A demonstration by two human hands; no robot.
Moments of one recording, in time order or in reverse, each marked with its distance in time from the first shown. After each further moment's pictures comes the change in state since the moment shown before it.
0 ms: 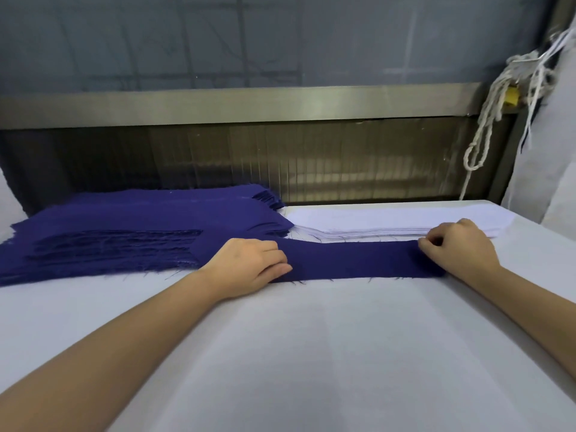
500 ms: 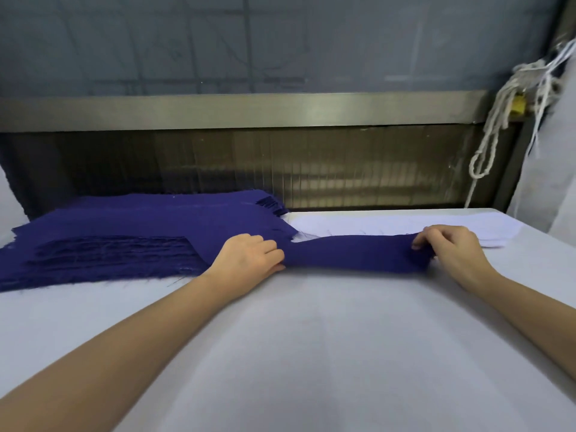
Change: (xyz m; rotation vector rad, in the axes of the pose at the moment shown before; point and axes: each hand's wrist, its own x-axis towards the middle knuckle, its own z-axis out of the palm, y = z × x) left_hand 0.010 -0.008 0.003 0.298 0.204 0.074; right_hand 0.009 -0.012 0.010 0.698 0.004 0.067
